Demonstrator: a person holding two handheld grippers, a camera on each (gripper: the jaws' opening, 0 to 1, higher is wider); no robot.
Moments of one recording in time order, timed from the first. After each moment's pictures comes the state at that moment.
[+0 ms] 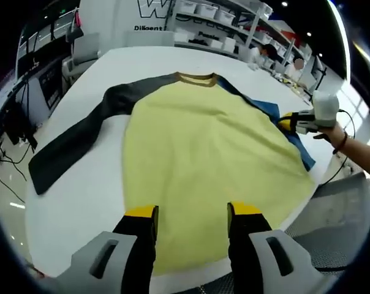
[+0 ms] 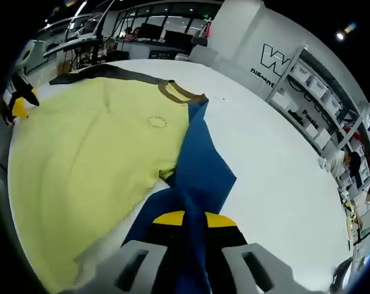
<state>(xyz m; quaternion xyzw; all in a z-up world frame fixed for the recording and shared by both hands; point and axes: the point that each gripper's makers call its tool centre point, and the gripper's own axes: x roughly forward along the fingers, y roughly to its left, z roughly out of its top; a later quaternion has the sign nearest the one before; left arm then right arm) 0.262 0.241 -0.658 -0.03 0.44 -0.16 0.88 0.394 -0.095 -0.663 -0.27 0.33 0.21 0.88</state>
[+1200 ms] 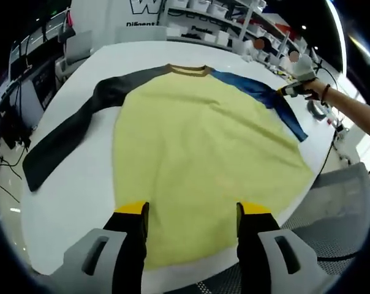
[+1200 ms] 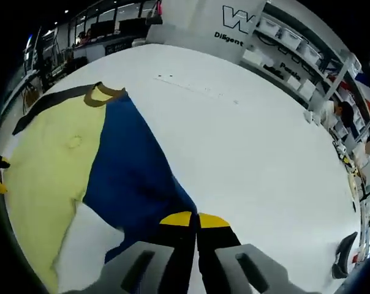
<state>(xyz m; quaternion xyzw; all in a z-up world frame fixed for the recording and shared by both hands) 0.251 0.235 -0.665 -0.02 0.45 -0.18 0.87 0.472 -0.189 -0.657 -0.19 0.44 0.12 0.87</state>
